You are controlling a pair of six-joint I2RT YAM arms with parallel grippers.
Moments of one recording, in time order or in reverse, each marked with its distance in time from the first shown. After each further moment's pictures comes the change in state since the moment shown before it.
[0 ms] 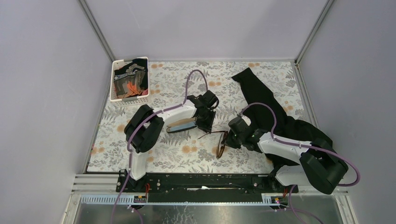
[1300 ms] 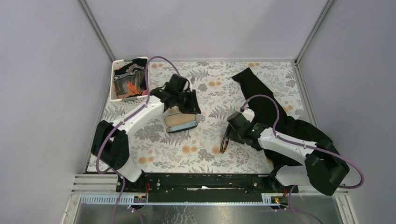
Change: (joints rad) left arm 0.181 -0.373 -0.148 0.109 0.151 -0.089; right arm 0.000 -0.011 0.143 -0.226 0.233 -0.074
